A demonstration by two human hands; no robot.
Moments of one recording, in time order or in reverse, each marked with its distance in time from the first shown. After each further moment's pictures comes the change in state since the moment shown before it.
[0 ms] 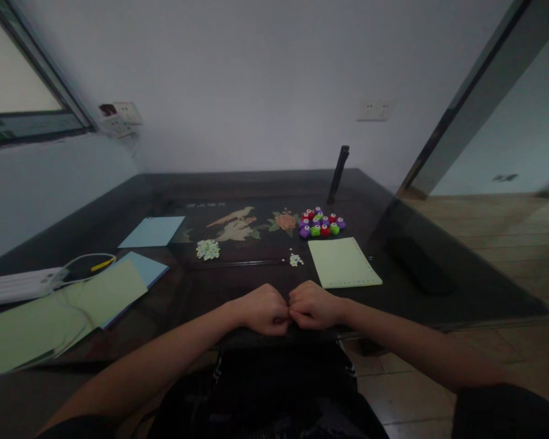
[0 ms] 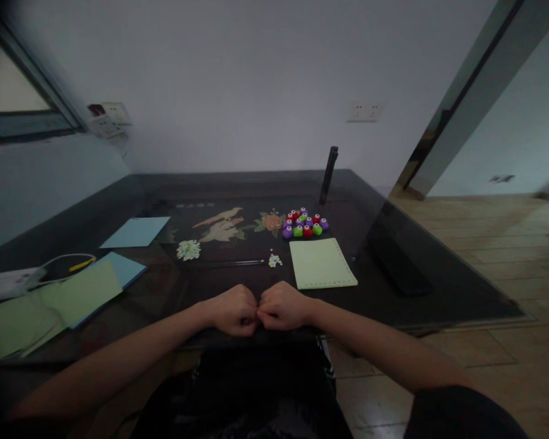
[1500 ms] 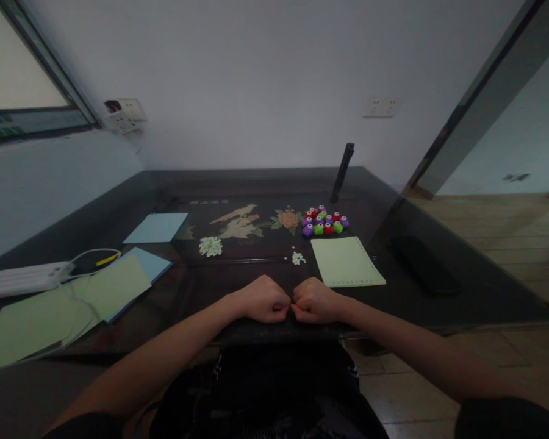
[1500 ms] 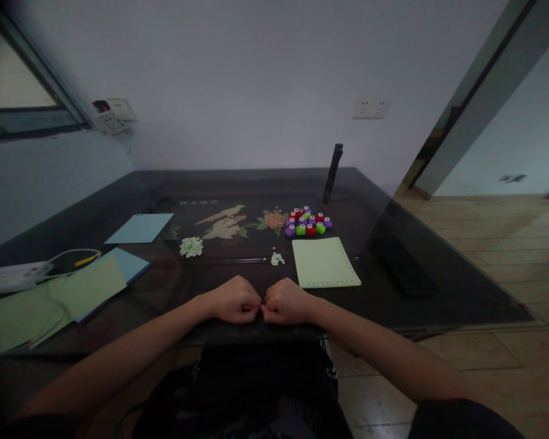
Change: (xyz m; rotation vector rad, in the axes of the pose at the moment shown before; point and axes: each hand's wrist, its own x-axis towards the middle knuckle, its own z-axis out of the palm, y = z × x) left_hand -0.002 -0.007 -0.009 -0.048 0.025 -0.146; right_hand -0.002 0.005 0.004 -0.094 -0.049 0.098
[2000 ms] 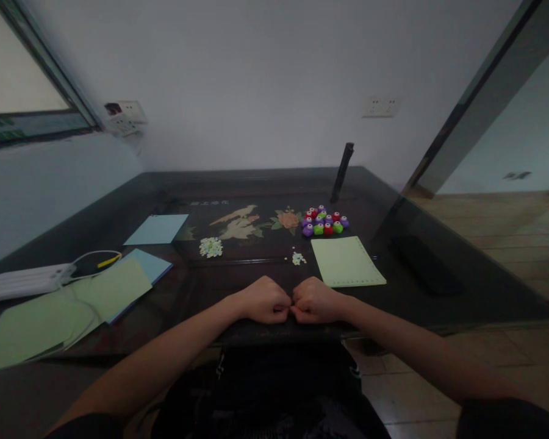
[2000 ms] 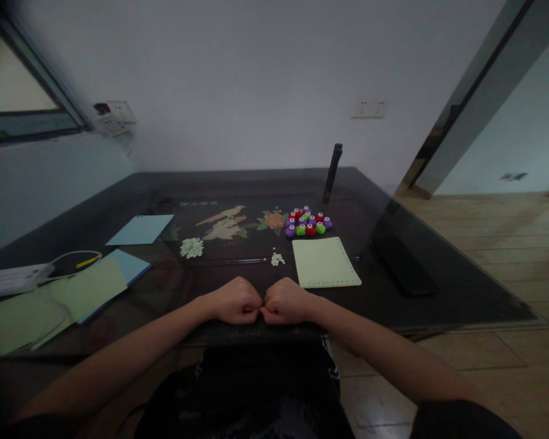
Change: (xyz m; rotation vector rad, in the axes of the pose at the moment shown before) left_hand 0.000 -0.001 0.002 0.039 -0.014 0.016; right_hand 0.001 0.000 -0.003 -0.058 -0.081 -0.013
